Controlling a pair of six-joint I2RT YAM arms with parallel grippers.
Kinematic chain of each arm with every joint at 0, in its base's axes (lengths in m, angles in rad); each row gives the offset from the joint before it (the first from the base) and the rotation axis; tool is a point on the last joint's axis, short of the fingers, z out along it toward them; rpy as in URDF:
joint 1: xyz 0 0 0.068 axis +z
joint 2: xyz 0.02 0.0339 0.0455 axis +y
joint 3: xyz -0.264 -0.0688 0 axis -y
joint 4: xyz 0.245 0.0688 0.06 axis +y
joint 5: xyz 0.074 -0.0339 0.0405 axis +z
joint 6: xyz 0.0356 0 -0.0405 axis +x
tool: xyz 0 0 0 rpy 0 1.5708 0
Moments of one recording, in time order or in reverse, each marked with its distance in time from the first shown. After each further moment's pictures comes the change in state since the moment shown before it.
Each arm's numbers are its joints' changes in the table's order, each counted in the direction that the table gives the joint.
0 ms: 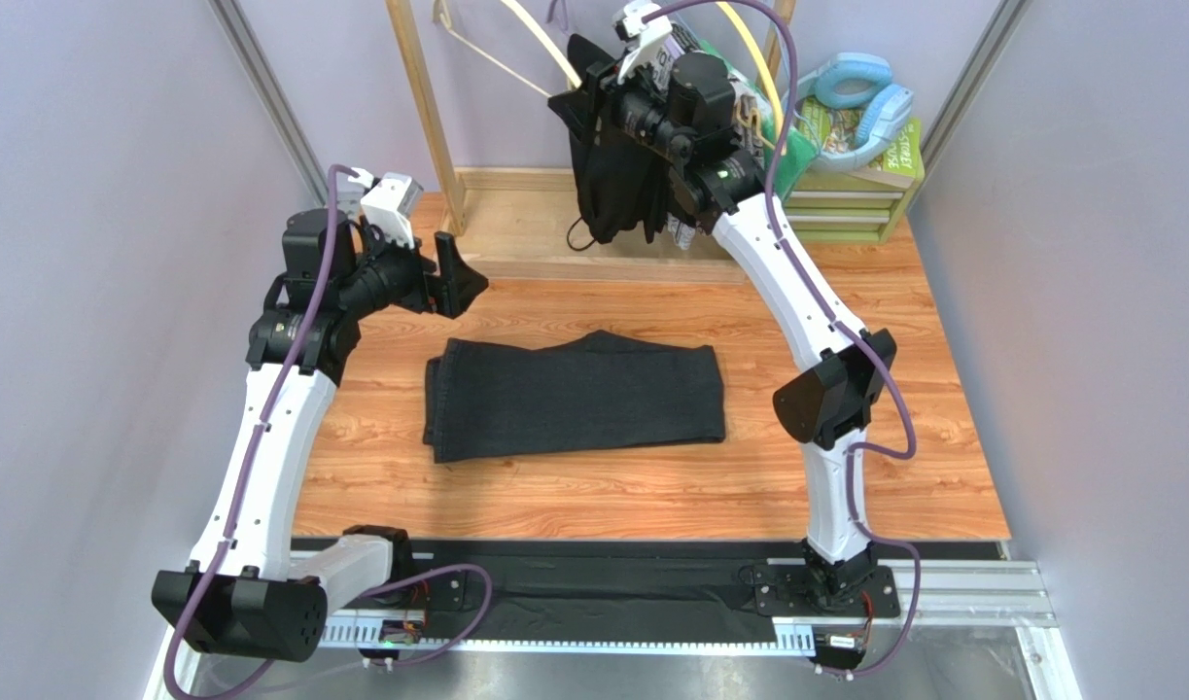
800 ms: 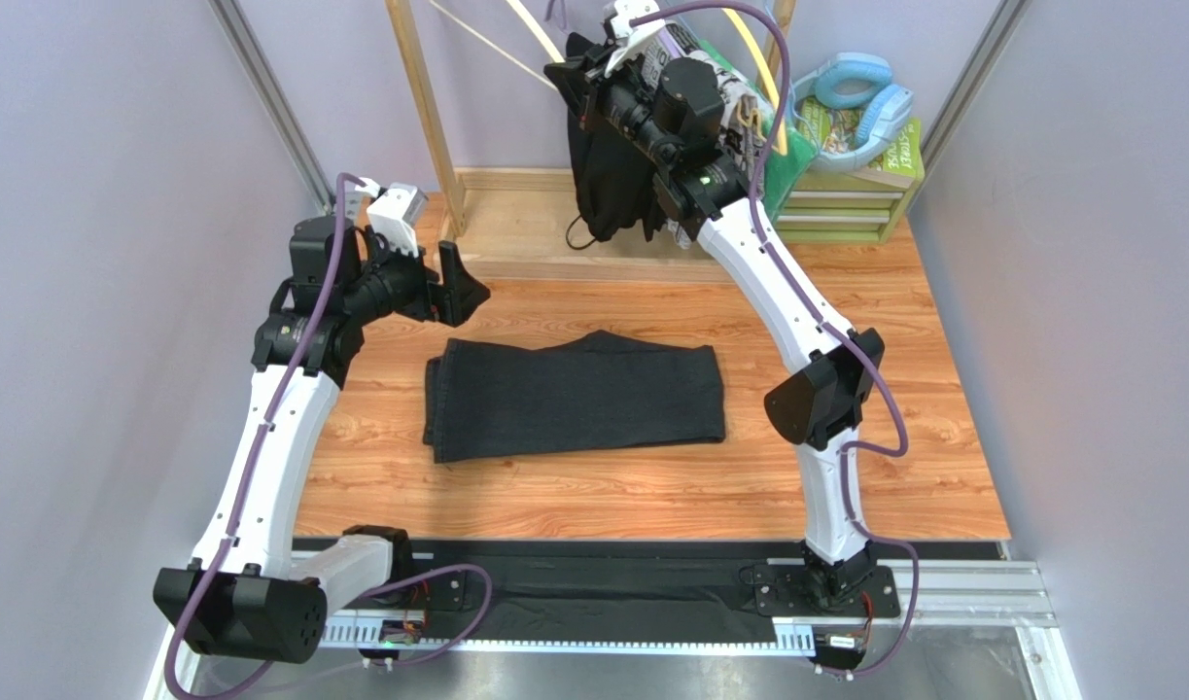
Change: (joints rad) left arm 0.000 -0.005 -0.037 0.005 -0.002 0.007; right arm 0.039 0.032 0.024 -0.169 -0.123 -0.093
